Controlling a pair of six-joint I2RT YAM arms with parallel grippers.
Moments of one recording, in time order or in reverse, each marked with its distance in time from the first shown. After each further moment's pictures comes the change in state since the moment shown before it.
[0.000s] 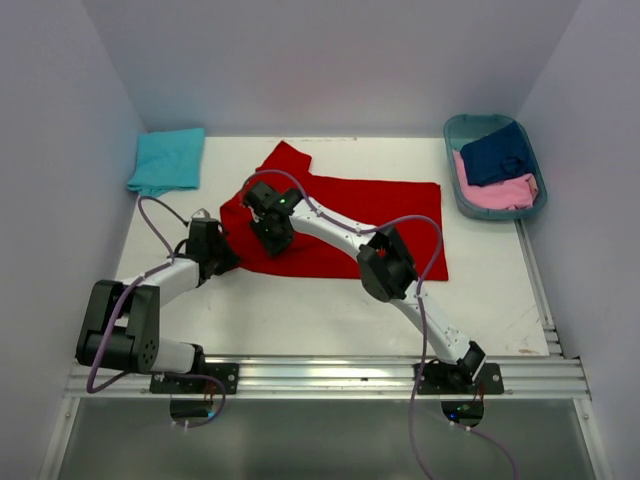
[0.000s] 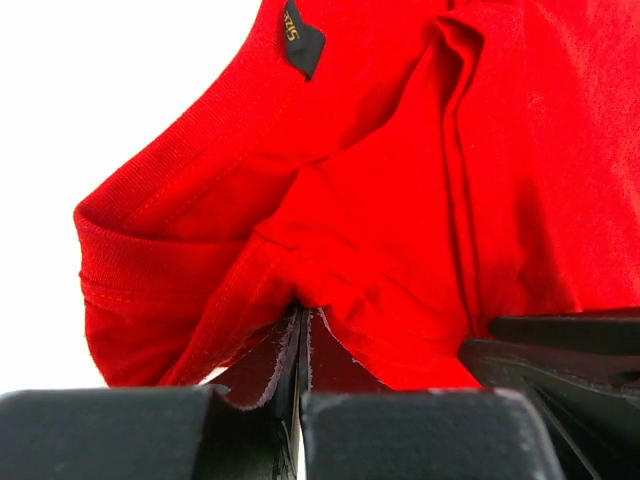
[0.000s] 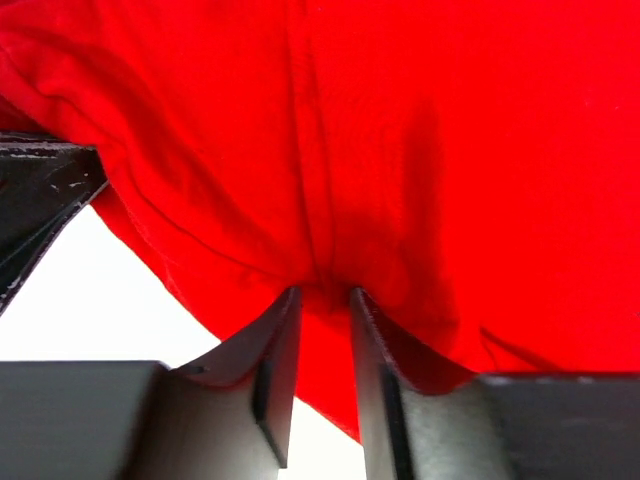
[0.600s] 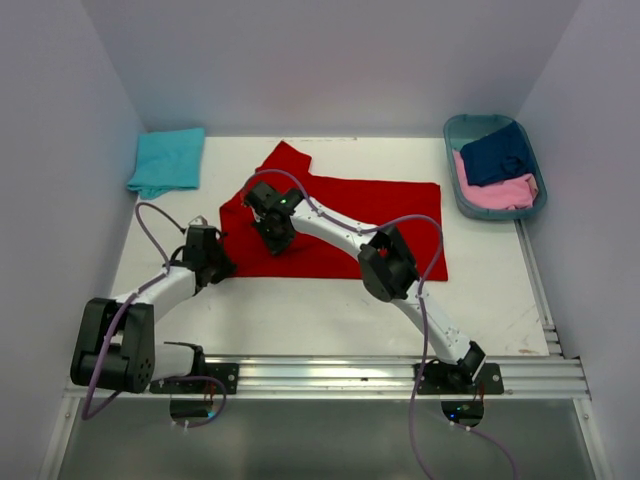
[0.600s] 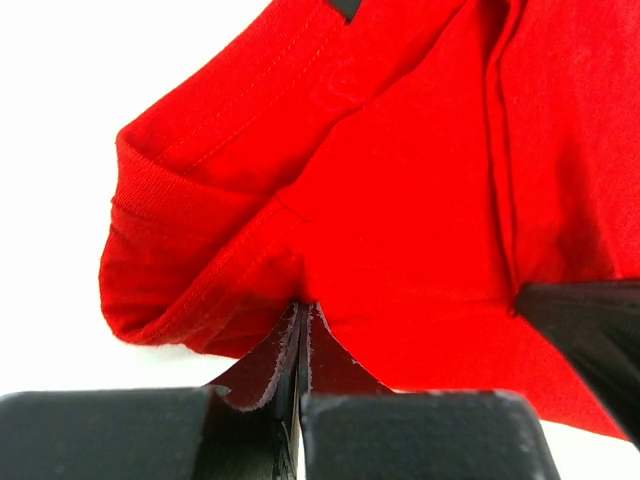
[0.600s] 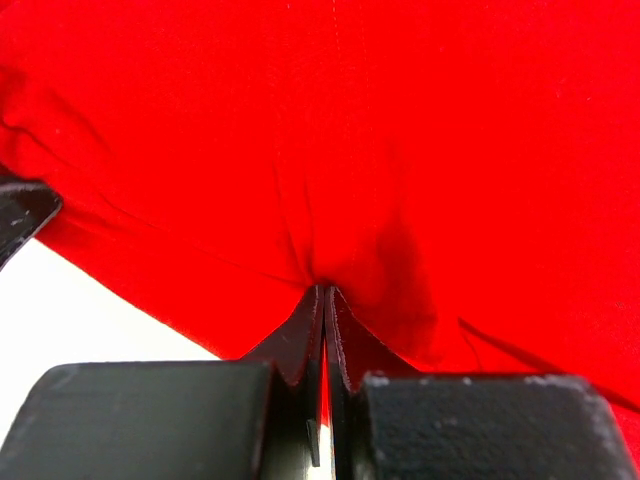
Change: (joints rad) left arm 0.000 -0.081 -0.031 -0.086 -0.014 0.016; right arm -0.002 -0.018 -0.034 0.016 0.025 0.000
